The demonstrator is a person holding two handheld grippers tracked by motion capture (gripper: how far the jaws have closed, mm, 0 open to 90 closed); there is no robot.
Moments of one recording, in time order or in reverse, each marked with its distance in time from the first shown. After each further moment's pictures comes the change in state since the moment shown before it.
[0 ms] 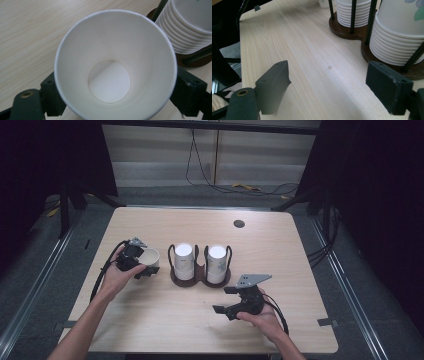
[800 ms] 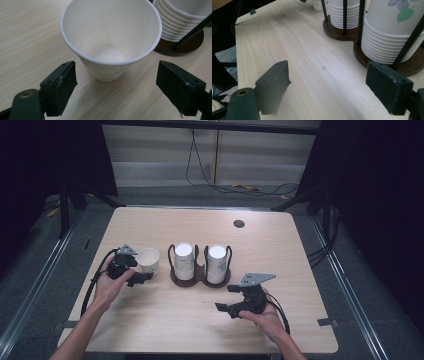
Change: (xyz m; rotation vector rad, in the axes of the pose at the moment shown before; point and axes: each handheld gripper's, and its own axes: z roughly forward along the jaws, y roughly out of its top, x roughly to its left) left arm -0.003 -0.030 -0.018 -0.065 -0.018 -0.040; right arm -0.004 -0.001 -0.007 -0.021 -0.032 0.019
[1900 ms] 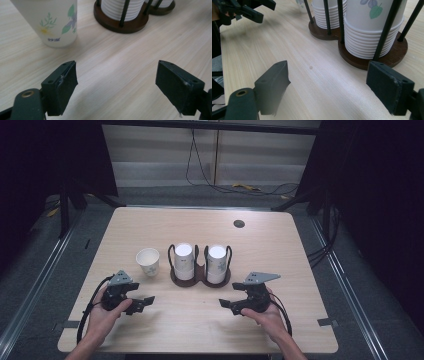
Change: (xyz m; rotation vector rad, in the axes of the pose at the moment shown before) left arm -0.066 -0.056 -0.034 -0.138 -0.055 -0.026; right arm -0.007 -0.004 -0.005 -0.019 -0.077 0.047
